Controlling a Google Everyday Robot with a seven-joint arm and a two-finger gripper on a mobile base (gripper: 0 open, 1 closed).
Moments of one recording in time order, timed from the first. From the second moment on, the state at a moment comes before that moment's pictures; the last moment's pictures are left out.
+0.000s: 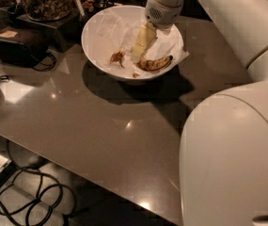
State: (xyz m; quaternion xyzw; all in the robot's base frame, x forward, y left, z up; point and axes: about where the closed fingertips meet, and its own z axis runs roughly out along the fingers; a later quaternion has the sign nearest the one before) arm 0.690 -0.072 0.909 -0.45 0.88 0.04 0.14
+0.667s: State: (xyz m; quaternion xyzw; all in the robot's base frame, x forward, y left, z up) arm 0.688 -0.065 0.898 -0.46 0.88 0.04 0.13
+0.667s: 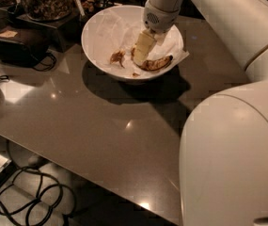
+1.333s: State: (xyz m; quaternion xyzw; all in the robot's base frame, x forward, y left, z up) arm 0.687 -0.060 0.891 -0.47 0.87 0.03 0.13
